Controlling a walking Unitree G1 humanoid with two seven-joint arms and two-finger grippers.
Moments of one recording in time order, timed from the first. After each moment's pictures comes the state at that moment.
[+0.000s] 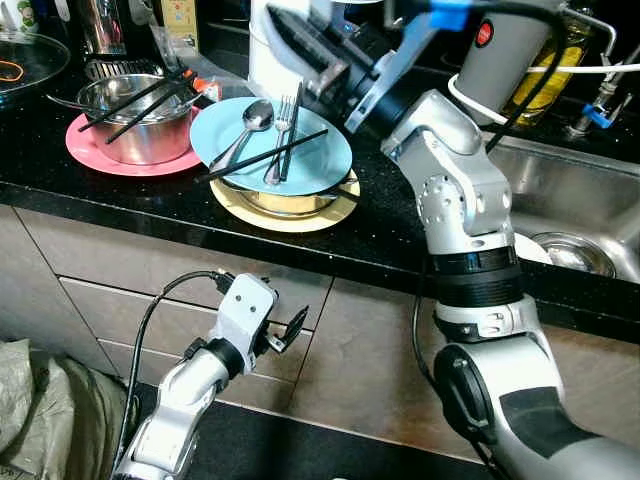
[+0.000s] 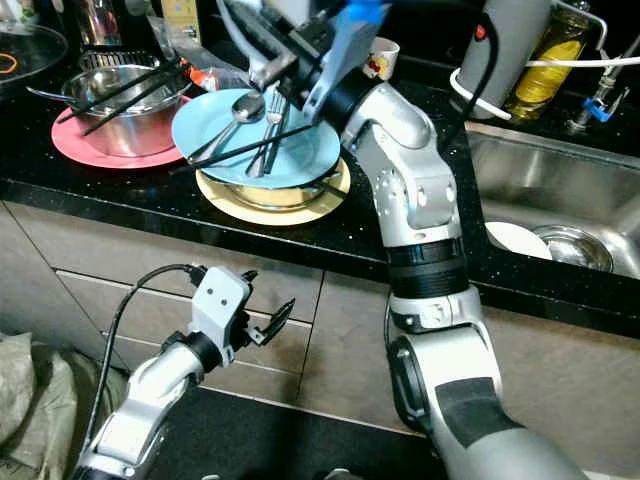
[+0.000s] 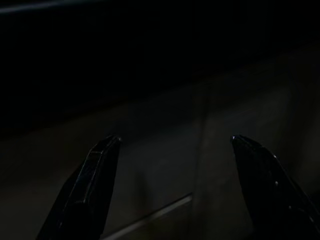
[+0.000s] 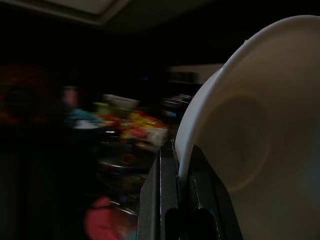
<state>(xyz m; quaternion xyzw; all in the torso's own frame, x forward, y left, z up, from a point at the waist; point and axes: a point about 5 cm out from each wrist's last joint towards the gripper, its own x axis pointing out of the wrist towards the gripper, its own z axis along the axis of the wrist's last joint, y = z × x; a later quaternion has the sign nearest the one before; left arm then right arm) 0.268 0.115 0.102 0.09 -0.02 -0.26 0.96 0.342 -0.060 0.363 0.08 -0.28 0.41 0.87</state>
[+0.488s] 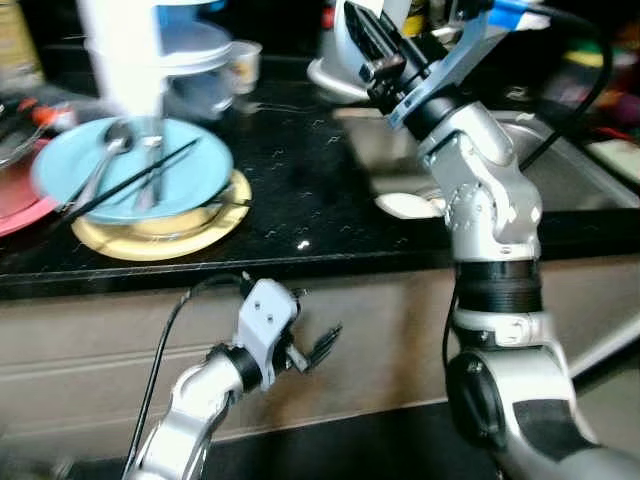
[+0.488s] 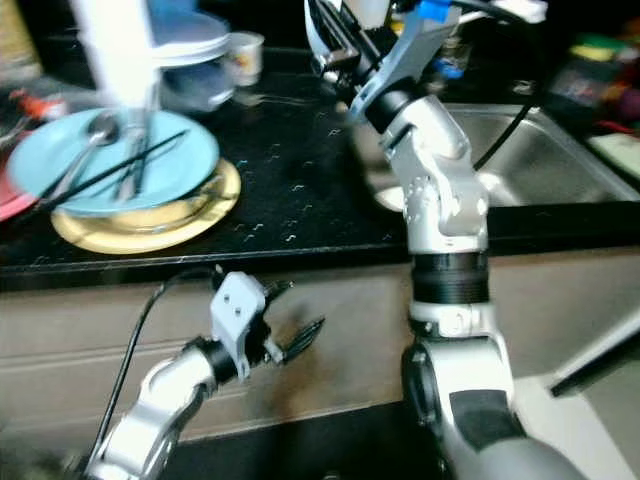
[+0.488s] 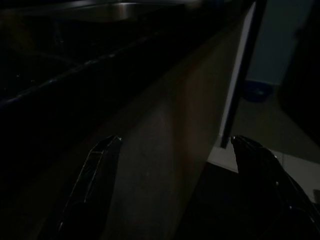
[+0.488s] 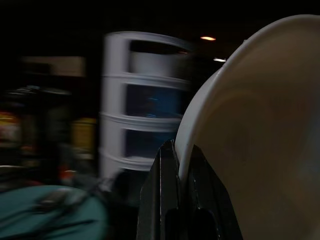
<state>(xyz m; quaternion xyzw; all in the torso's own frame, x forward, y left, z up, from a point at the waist) 0.256 0.089 0.116 0.05 -0.03 -0.38 0.92 0.352 -0.095 0.355 0.07 -0.27 0.32 0.91</state>
